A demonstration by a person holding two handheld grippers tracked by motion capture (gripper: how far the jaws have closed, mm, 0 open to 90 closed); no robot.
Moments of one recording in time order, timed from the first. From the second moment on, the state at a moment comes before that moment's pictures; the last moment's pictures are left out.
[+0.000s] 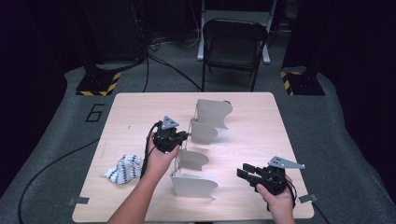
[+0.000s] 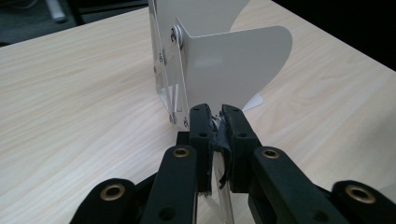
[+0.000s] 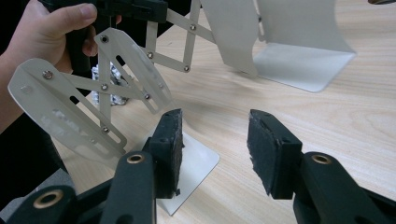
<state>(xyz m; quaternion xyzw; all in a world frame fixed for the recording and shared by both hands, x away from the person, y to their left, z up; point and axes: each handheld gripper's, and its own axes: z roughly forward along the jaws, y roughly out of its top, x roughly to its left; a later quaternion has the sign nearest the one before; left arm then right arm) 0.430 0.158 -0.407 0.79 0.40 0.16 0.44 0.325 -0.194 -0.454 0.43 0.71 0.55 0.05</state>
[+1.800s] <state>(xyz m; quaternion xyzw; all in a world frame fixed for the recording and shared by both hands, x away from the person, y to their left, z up) 0.363 0.255 -0.432 0.75 0.43 0.15 0.48 0.345 -0.074 -0.446 0.29 0.81 0.50 0.11</state>
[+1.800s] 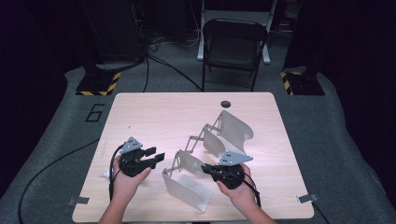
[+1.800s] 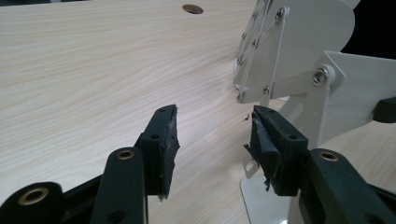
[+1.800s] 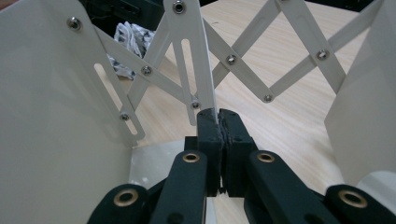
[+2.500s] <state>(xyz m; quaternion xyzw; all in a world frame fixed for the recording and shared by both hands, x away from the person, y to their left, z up) 0.329 0.290 -0.435 0.72 0.47 0.18 0.48 0.395 -0.020 -0.446 0.34 0.78 0.50 0.14</state>
